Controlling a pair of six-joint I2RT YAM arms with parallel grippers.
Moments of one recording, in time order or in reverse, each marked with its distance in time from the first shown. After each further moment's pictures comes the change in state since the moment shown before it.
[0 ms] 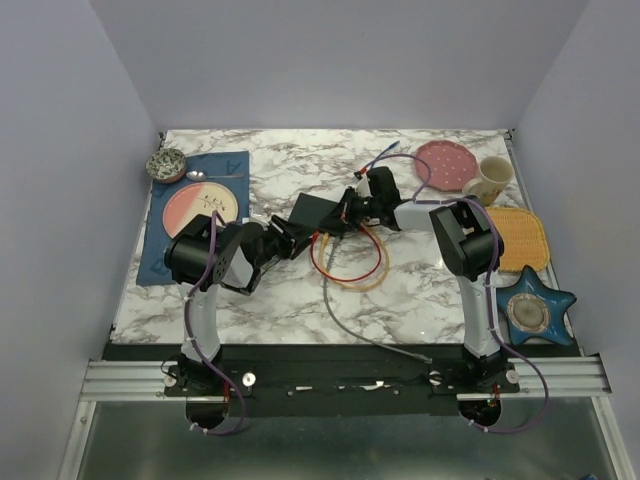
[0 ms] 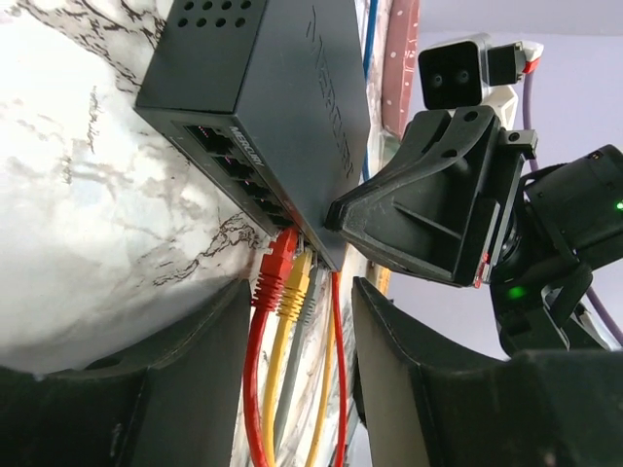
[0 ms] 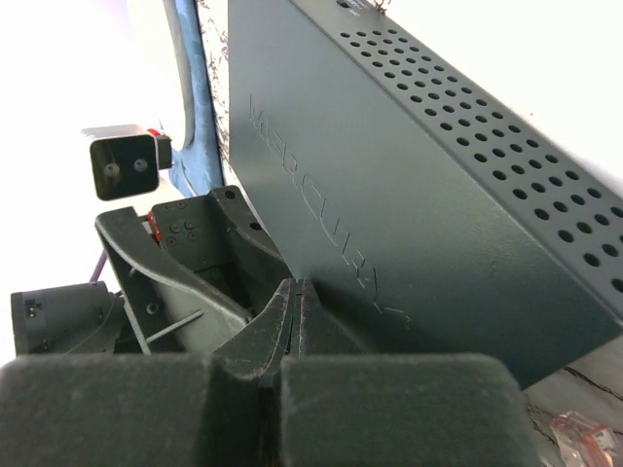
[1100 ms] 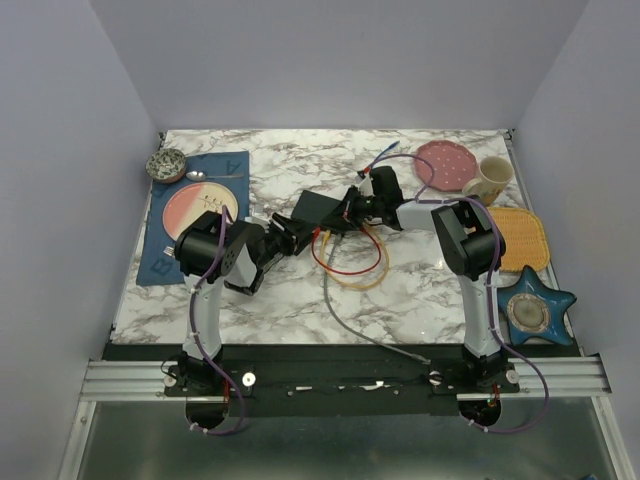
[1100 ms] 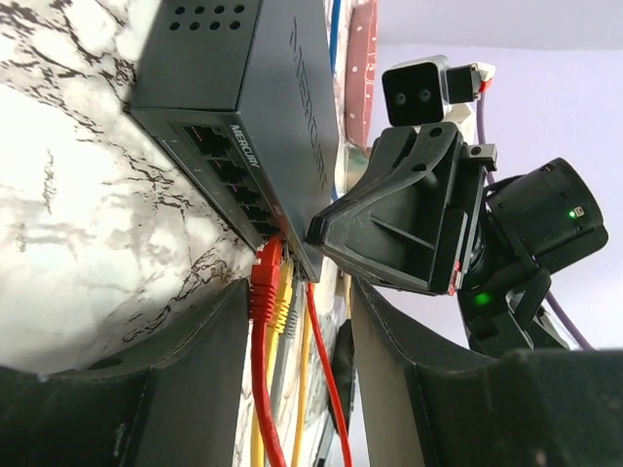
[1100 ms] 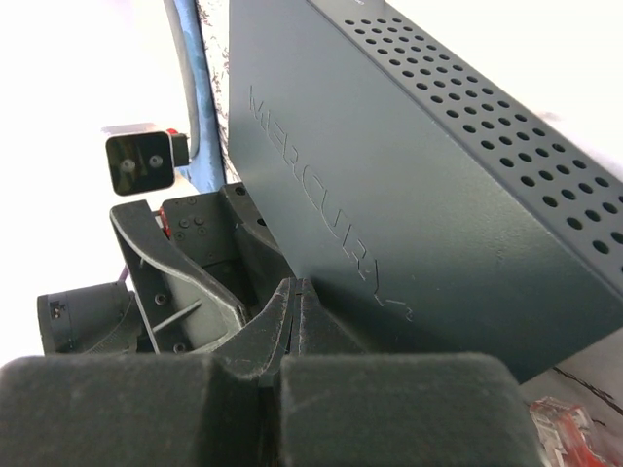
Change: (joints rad) left arm 0.000 0.108 0.042 0.158 -0.009 -0.081; right arm -0.013 -0.001 -0.008 0.012 0.016 0.014
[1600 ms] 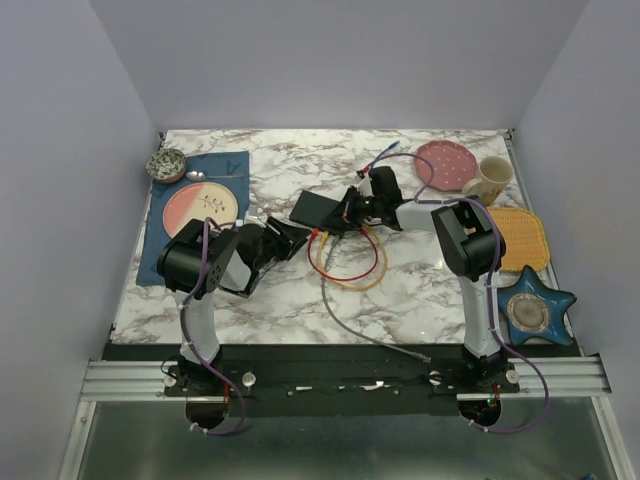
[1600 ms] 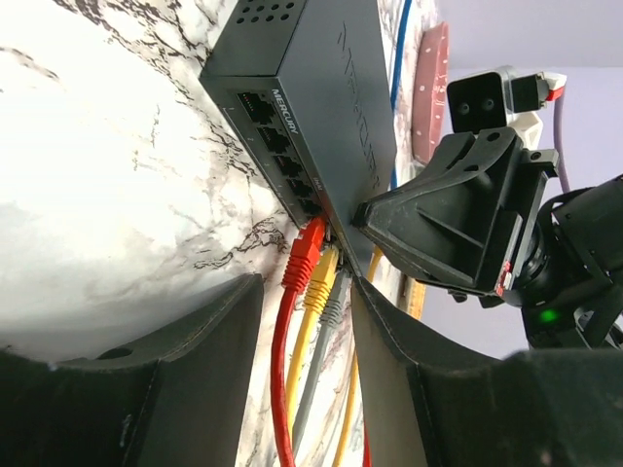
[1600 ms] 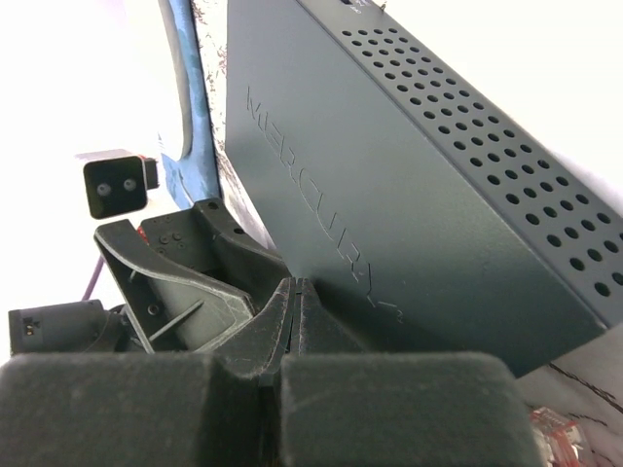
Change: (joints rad) left arm -0.005 -0.182 -0.086 -0.240 -0.108 0.153; right arm 0.000 -0.007 -0.002 -0.010 0.021 -0.027
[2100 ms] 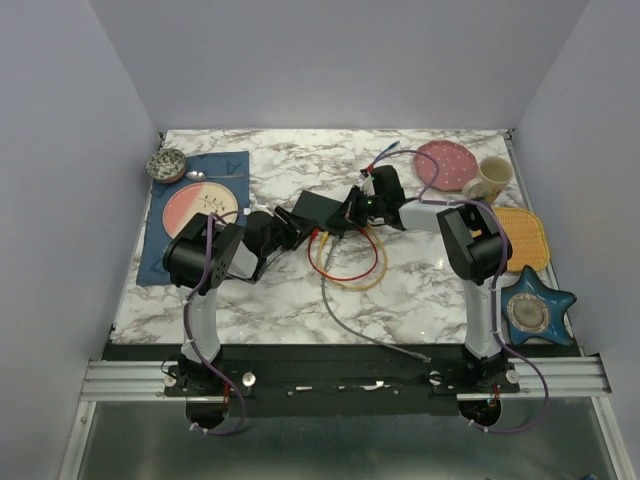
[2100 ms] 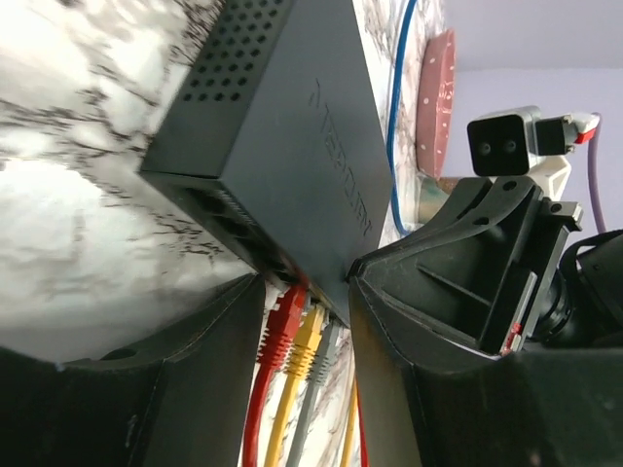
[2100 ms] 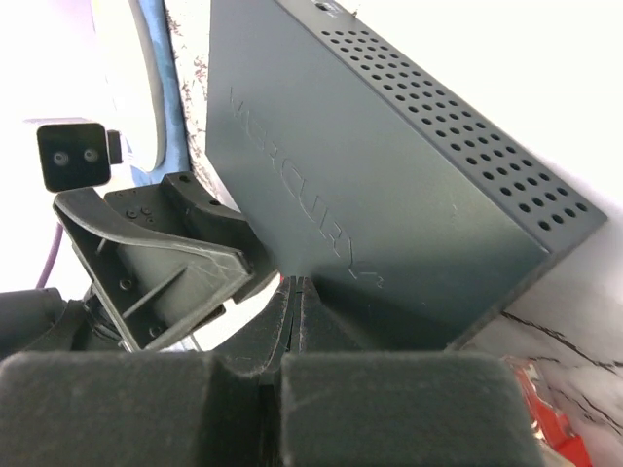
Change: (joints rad) left arm -0.014 0.037 0.143 -0.122 0.000 0.026; right arm 0.000 -0.055 -0.025 -0.062 0.080 -0.061
